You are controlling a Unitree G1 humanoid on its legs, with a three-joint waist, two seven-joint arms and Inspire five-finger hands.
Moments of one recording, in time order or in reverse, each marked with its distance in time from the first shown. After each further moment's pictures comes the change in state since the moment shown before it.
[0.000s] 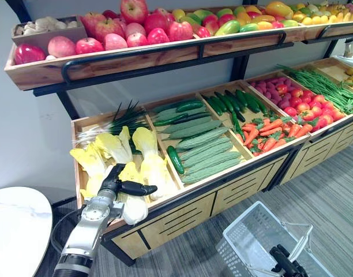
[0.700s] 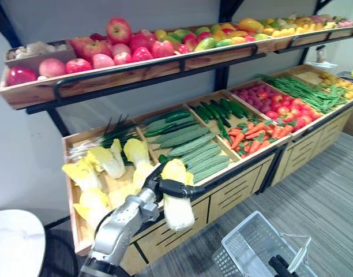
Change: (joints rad) left arm -0.037 -0.148 -0.239 -0.160 -0.280 -0.010 -0.104; right arm 0.009 0.039 -0.021 0.043 -0.021 0.000 -0.020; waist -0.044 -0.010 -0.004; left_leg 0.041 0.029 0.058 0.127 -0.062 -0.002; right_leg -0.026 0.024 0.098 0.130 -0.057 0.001
